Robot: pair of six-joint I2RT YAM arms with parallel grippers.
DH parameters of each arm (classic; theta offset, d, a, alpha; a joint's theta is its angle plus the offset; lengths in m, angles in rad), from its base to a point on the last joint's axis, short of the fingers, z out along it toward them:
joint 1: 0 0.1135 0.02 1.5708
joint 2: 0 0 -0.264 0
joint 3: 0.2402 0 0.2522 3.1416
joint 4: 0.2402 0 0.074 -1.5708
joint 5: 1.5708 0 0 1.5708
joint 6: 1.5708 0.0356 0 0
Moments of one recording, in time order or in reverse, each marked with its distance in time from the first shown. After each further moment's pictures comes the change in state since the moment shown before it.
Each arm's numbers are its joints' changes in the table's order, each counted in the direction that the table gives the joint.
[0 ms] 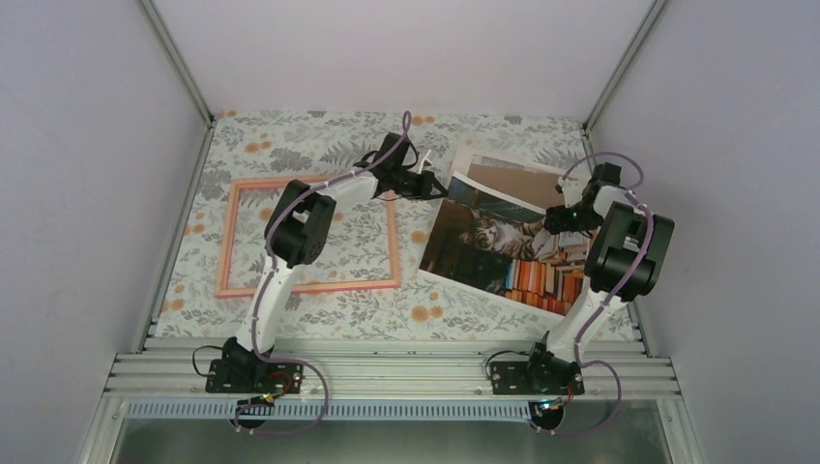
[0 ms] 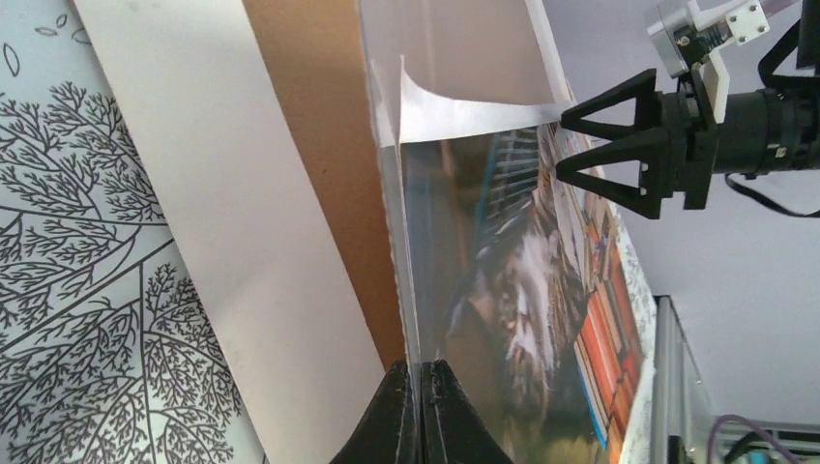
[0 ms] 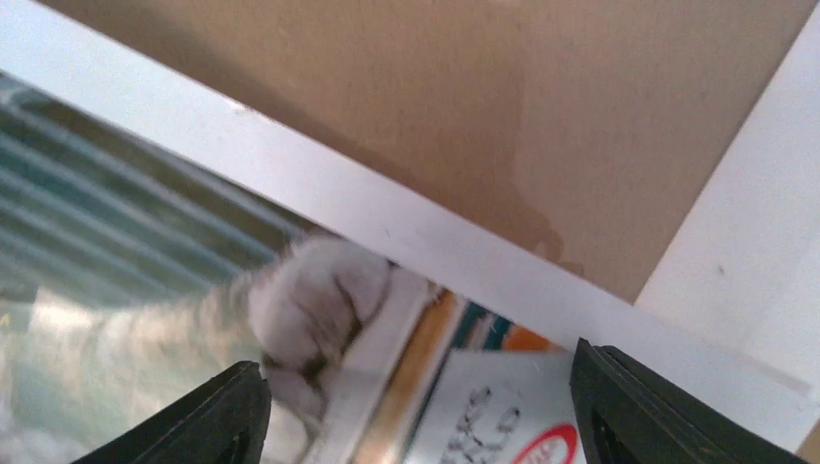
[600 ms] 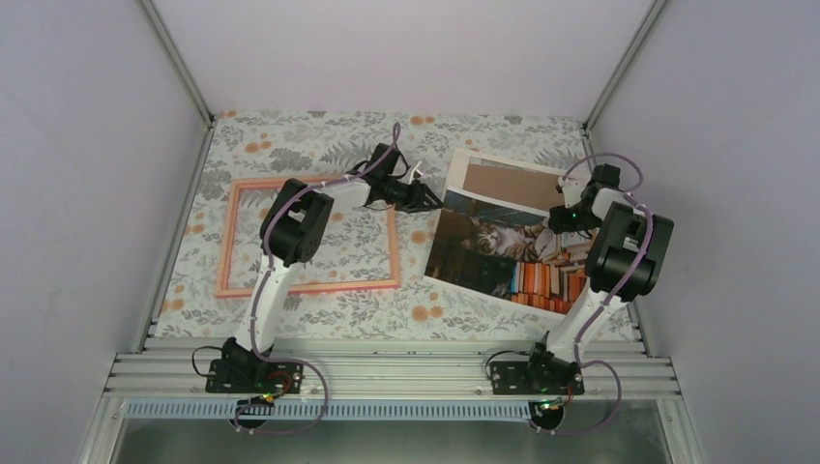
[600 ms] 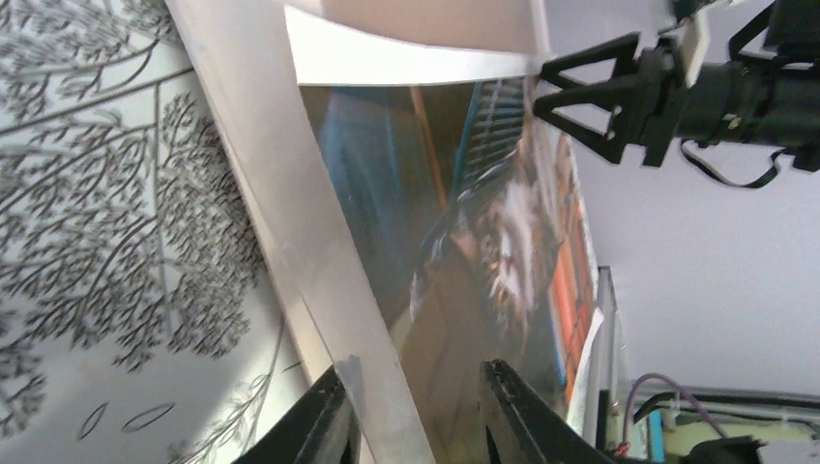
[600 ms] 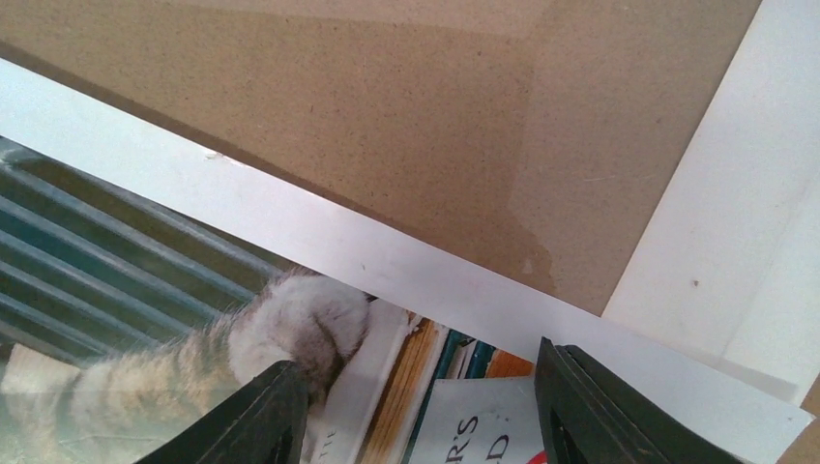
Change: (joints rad) left arm 0.029 0.029 -0.156 -0.040 0.108 -0.064; right arm 0.001 -0.005 -0.023 -0.052 0.024 0.005
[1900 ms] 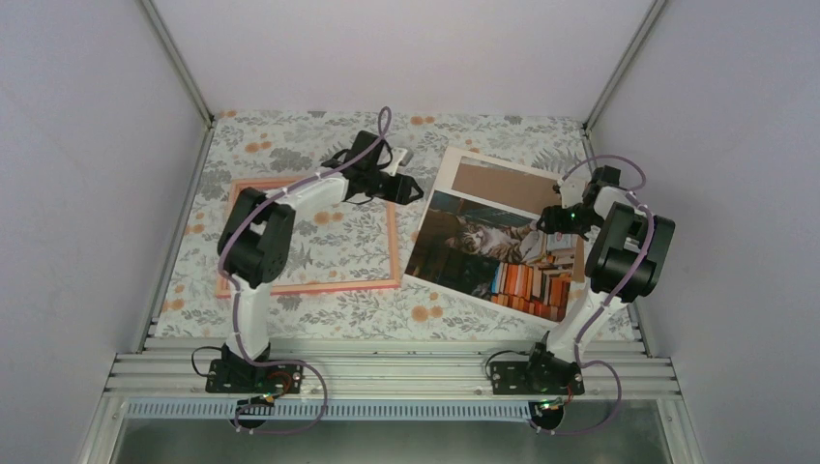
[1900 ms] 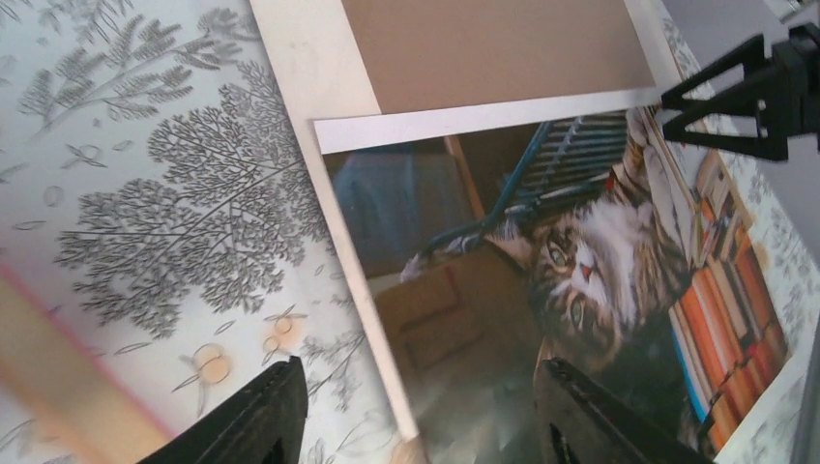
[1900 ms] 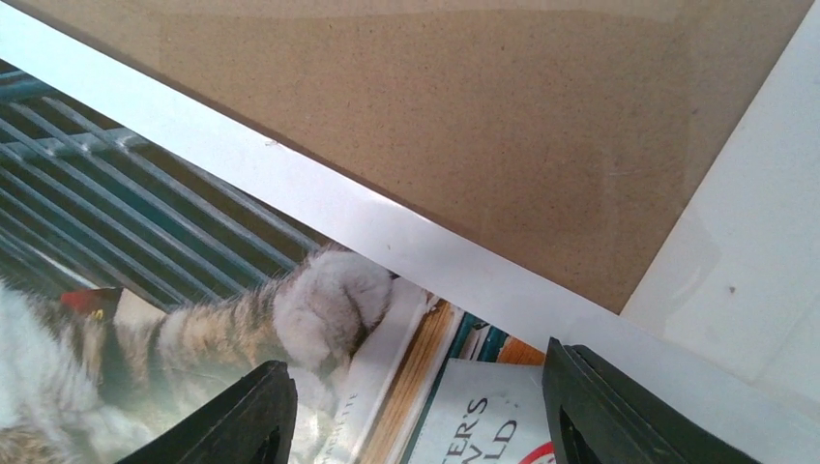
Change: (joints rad) left arm 0.018 0.406 -0.241 0.175 -0.420 0.334; right arm -0.009 0.007 0.023 0.138 -0.180 0.065
